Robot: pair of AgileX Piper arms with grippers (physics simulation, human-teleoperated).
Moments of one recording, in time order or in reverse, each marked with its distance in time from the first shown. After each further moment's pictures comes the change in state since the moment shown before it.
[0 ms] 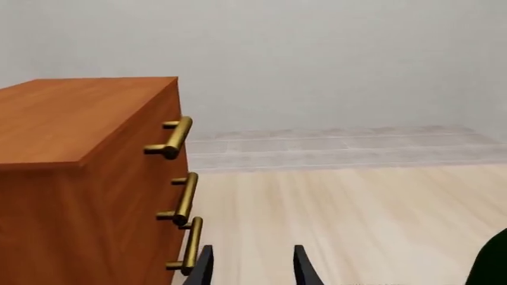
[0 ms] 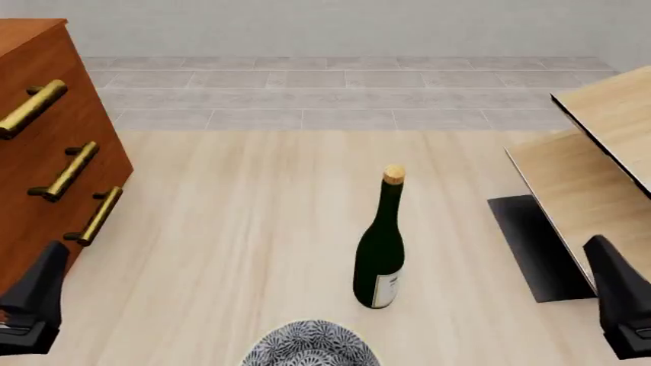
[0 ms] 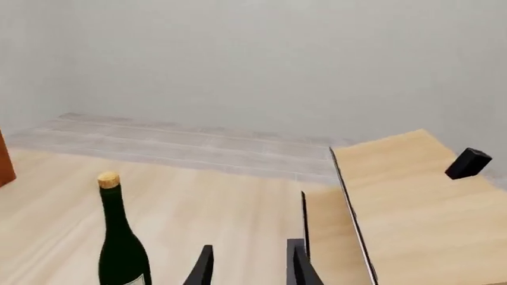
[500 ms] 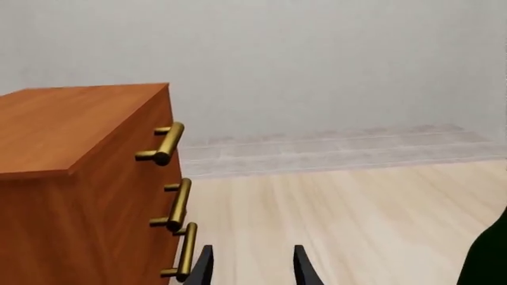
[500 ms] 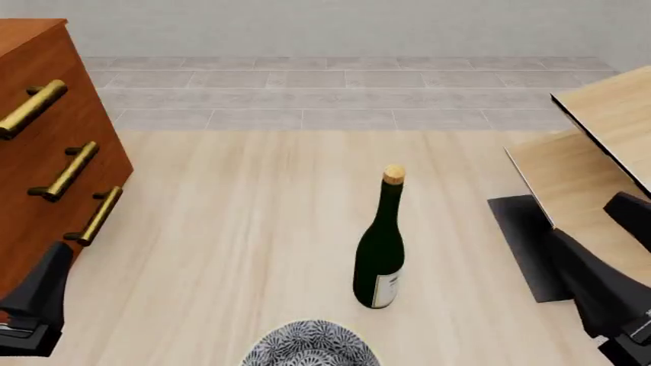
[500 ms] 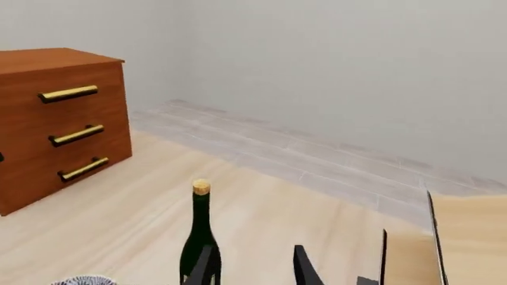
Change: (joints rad) left arm -0.033 0.000 0.003 -0.019 0.018; right arm 0.343 0.162 -0.132 -0.002 -0.031
